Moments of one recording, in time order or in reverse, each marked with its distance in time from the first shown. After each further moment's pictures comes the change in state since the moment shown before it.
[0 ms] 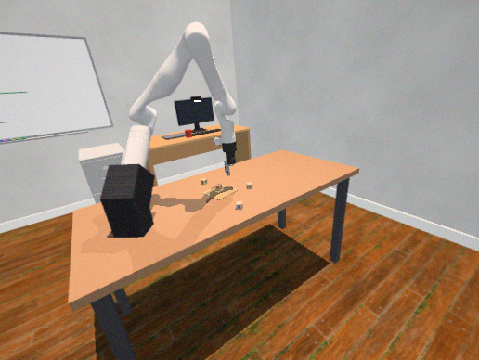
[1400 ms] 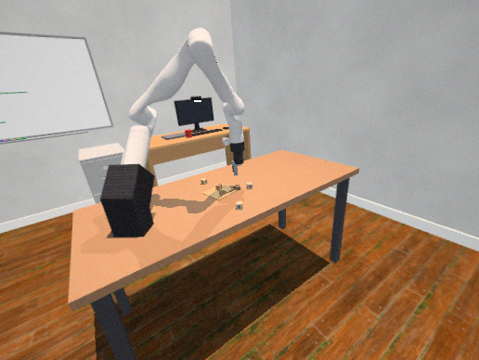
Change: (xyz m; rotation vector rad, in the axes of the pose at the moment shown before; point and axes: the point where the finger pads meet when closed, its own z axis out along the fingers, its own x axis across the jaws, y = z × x) arm -0.004 0.043 0.003 -0.005 0.015 0.003
